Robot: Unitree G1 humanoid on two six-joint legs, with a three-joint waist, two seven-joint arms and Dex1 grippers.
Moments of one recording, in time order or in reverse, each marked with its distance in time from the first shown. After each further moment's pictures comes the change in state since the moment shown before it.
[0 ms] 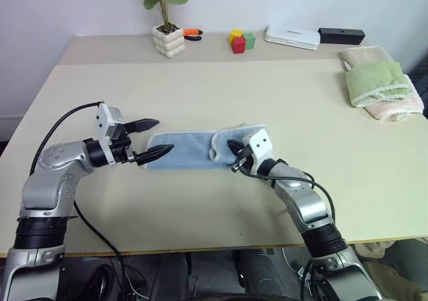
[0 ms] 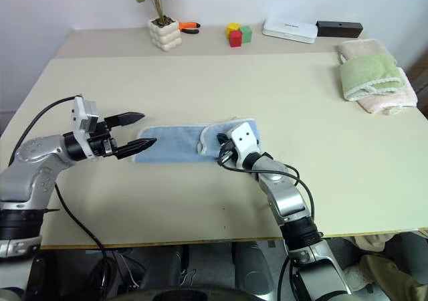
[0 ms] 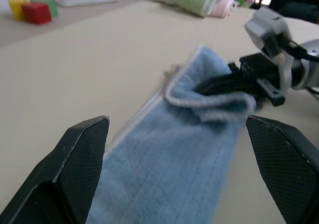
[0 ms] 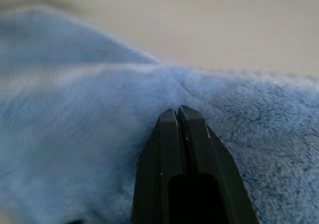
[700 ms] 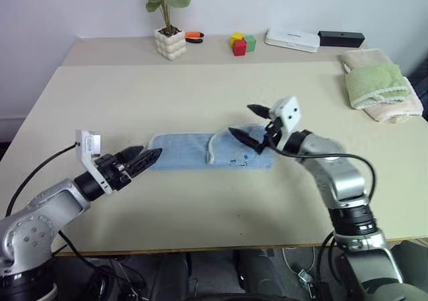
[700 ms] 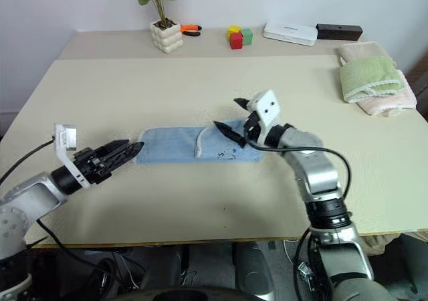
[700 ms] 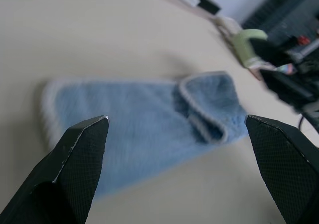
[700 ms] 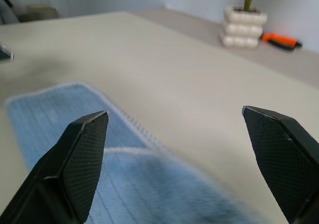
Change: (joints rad) left arm 0.312 -0.184 0.344 -0.374 -0.616 0.585 0.700; right arm -0.145 -0.191 -0.227 -0.134 0.292 0.165 0.329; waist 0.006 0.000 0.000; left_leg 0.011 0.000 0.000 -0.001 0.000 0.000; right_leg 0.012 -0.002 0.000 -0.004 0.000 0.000
